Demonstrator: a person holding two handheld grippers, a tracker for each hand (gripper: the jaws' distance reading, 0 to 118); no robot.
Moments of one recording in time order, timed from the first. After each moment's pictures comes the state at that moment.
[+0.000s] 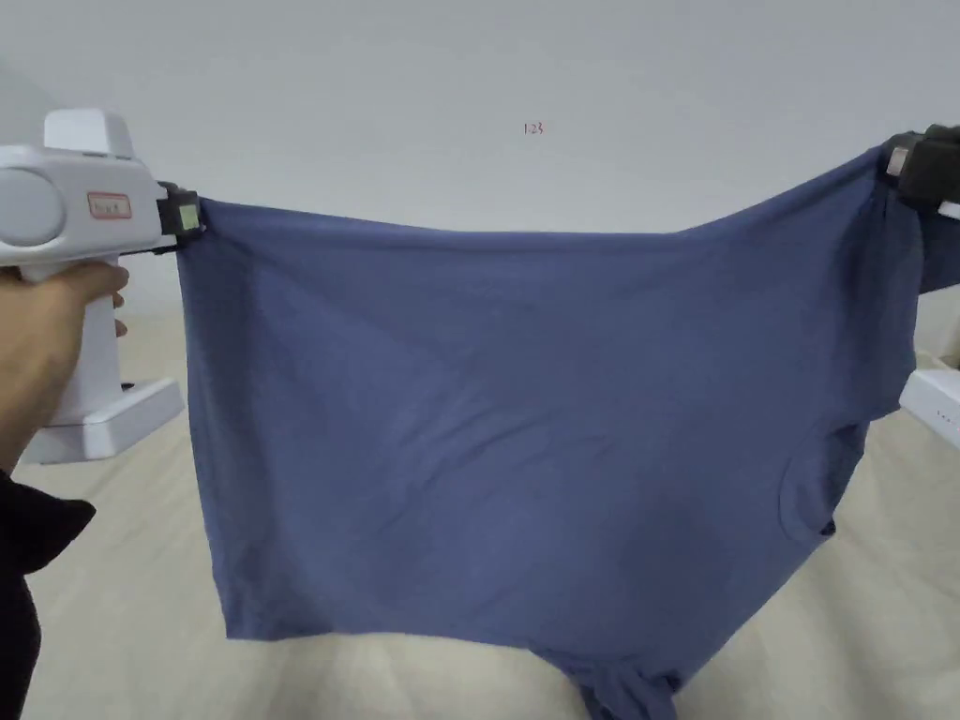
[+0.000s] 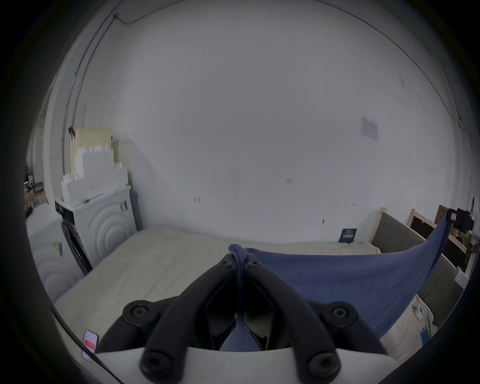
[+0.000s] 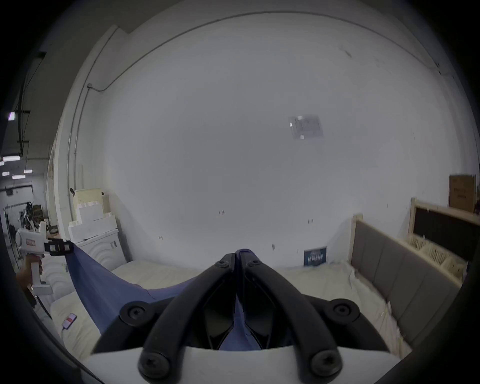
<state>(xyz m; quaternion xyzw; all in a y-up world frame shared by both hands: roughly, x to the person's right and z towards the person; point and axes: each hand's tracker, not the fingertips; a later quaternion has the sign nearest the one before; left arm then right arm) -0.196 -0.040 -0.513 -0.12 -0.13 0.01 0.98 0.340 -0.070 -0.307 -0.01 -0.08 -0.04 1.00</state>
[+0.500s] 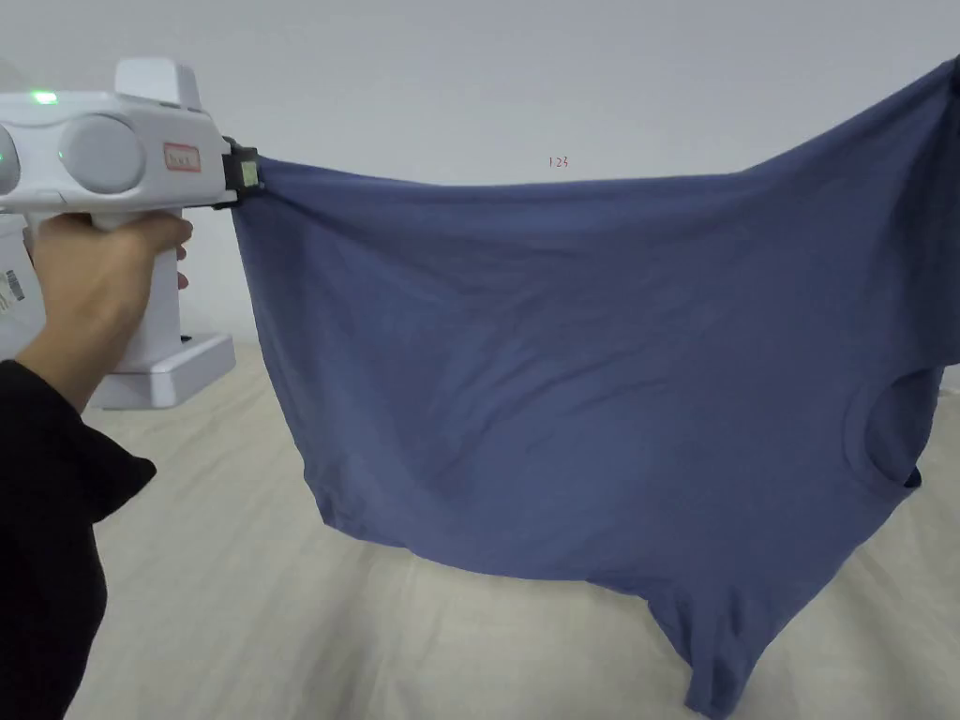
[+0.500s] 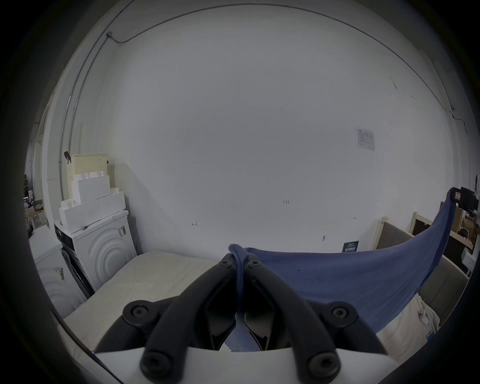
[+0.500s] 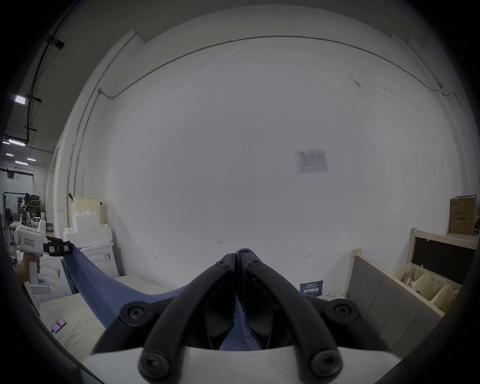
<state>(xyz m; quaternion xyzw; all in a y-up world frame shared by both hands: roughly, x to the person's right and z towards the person) -0.167 -0.014 -0.542 -0.09 -0.13 -0.01 0.99 0.352 0.010 -0.338 0.04 -0.08 -0.02 1.00</state>
